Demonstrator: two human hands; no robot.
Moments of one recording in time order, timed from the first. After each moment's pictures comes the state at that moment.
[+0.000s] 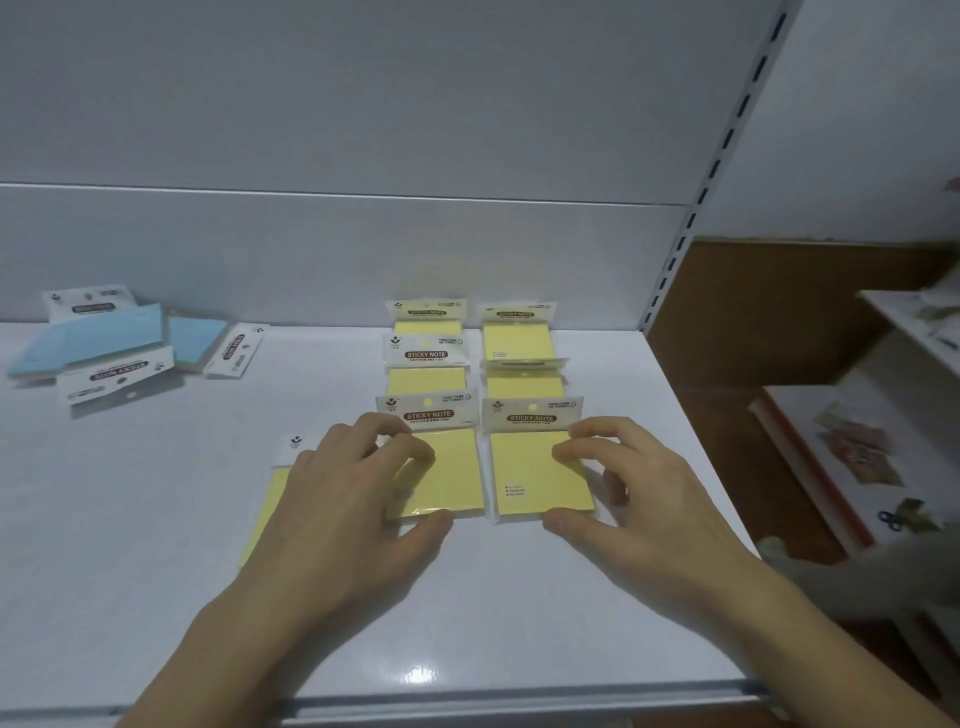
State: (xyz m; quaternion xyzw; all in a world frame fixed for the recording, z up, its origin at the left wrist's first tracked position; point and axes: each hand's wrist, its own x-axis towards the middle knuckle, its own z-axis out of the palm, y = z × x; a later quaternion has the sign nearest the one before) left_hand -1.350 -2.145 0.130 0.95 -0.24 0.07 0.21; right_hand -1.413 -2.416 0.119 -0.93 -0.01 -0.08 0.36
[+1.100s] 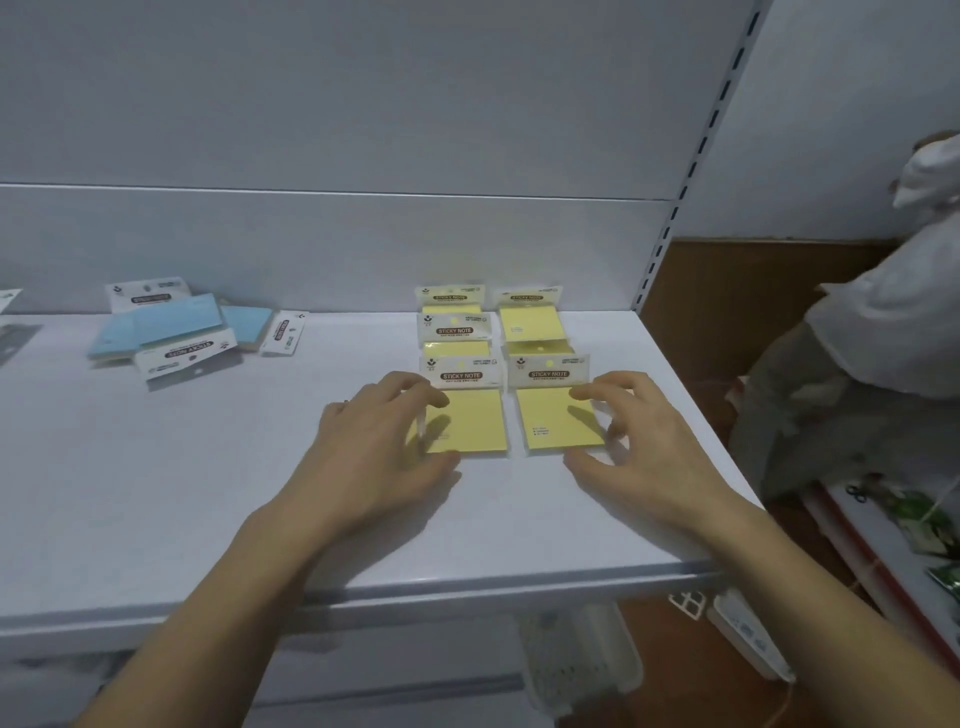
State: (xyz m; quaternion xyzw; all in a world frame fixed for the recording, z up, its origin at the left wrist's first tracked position) left_hand -1.344 -2.106 0.148 0.93 -0.30 0.02 0.23; right_hand -1.427 -2.387 0.132 -0.95 0.04 -0.11 0.28
